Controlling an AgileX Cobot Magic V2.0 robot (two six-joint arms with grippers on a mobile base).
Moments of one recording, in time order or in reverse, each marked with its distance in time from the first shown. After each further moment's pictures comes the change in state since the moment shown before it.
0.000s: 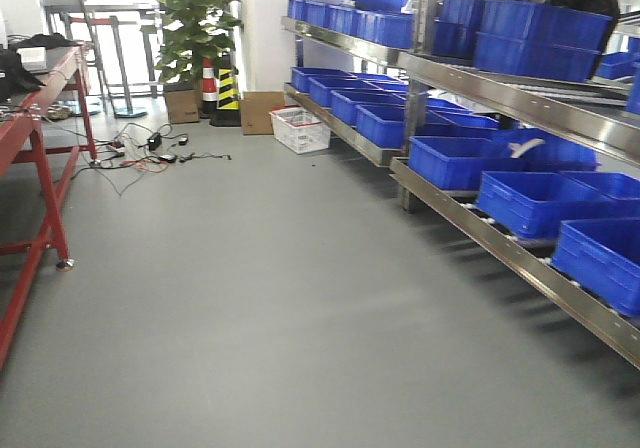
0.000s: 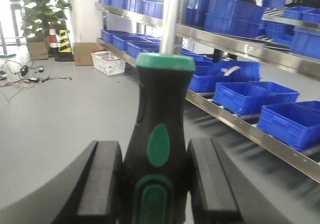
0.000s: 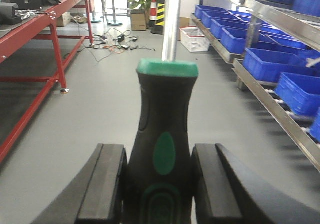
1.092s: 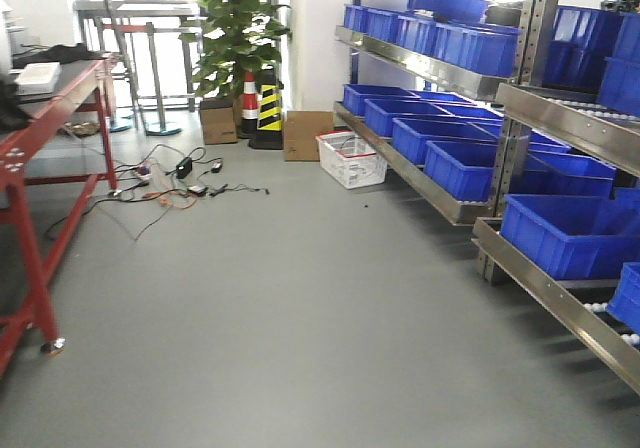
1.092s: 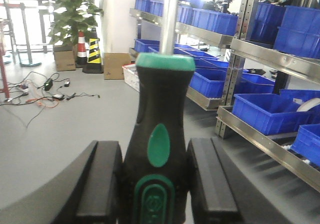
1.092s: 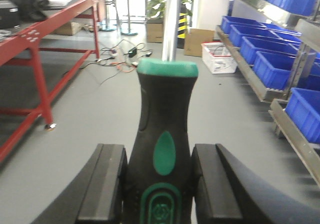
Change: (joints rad) left arm 0.000 0.000 0.002 0.000 0.000 0.000; right arm 0.000 0.000 0.000 0.001 0.000 0.000
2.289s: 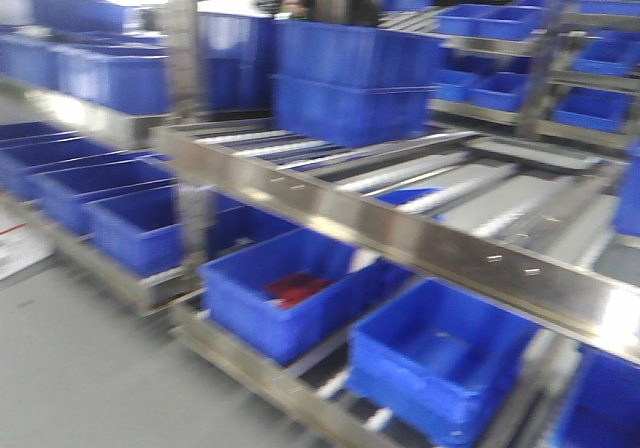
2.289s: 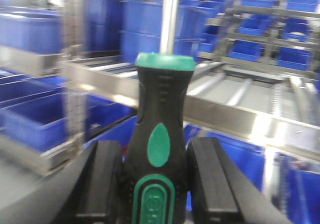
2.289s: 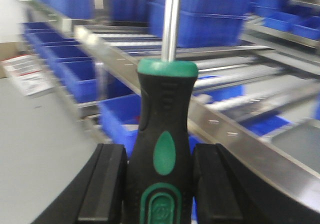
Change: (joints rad) left arm 0.000 0.000 0.000 0.000 0.000 0.000; right arm 0.000 0.000 0.000 0.000 0.000 0.000
